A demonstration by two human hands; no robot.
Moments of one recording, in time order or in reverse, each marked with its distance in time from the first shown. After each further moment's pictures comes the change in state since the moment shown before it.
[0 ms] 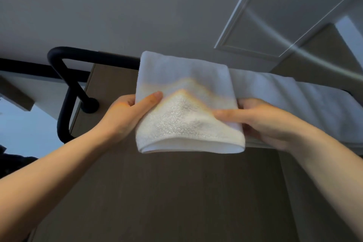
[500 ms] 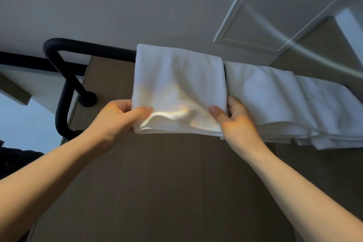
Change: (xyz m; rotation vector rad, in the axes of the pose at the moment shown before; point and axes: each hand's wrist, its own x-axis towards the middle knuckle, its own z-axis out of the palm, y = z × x) left_hand -0.014 -0.016 -0.007 -0.084 -0.017 -0.065; right_hand 0.024 0.044 0.043 -0.164 0.522 -0.270
